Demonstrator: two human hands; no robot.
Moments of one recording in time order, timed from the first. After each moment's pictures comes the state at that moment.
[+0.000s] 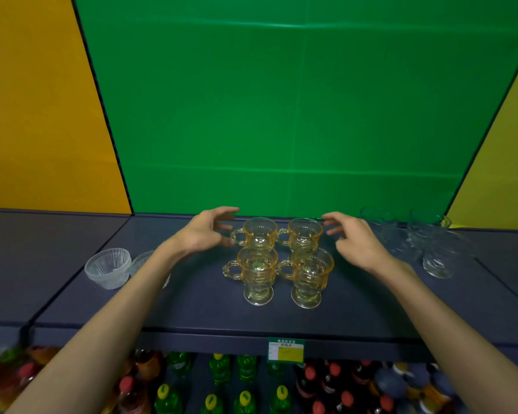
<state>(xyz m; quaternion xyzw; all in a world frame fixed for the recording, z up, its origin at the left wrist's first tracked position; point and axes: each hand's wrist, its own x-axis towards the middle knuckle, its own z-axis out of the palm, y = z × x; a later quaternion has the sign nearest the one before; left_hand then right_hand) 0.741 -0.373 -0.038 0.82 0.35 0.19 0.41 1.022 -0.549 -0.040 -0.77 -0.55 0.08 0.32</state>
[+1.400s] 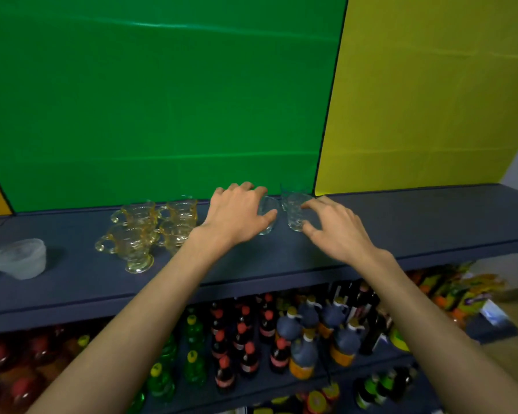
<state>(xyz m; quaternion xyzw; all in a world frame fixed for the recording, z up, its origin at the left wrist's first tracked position) 0.943 -0.641 0.017 0.94 0.28 0.18 -0.06 1.088 -0.790 -0.002 -0.83 -0.51 -0.13 0.17</state>
